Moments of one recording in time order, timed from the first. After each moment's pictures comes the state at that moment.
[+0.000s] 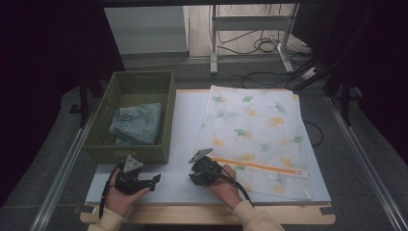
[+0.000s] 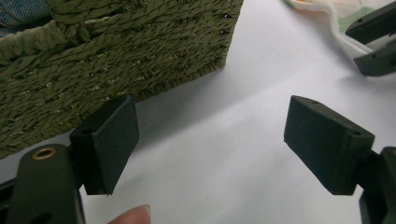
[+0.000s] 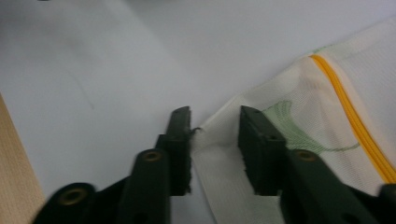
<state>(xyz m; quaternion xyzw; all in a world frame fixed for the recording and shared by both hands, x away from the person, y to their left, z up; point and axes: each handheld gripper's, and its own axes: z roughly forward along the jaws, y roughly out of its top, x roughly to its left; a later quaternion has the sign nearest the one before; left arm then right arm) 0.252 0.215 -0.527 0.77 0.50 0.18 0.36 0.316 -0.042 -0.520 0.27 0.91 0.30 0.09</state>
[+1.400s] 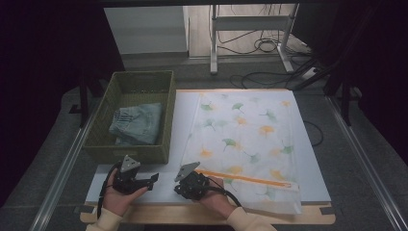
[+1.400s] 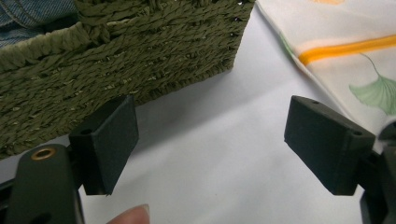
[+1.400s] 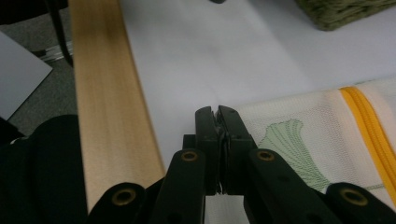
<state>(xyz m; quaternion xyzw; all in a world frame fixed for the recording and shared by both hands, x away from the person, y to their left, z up) 0.252 0.221 -0.525 0.76 0.51 0.18 0.36 0.276 -0.013 -0.524 0.15 0.93 0.34 0.02</state>
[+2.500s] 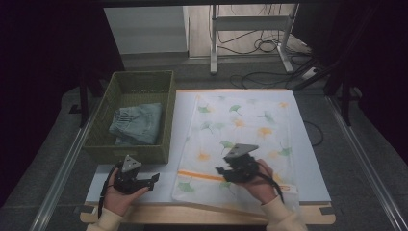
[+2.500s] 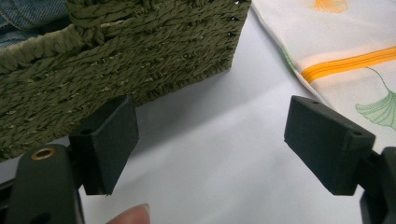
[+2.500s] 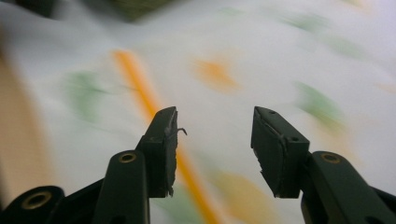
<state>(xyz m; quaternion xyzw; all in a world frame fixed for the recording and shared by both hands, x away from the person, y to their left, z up) 0.252 0.219 -0.525 0.76 0.50 0.18 0.36 0.307 -0.143 -0.468 0.28 0.88 0.36 0.14</state>
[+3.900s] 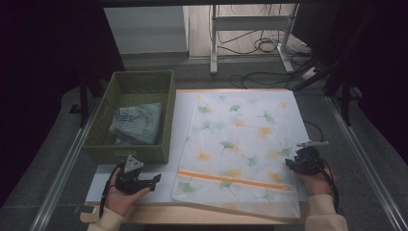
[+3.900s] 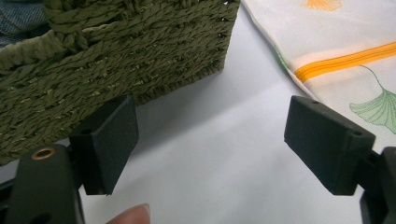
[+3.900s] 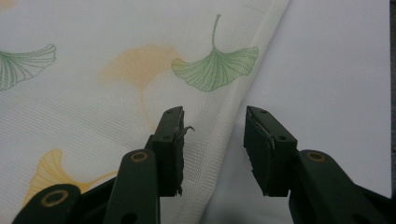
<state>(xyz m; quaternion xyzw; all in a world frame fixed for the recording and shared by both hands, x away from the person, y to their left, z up) 0.253 0.214 -0.525 0.77 0.50 0.18 0.36 0.348 -0.331 -0.501 0.55 0.77 0.25 0.20</state>
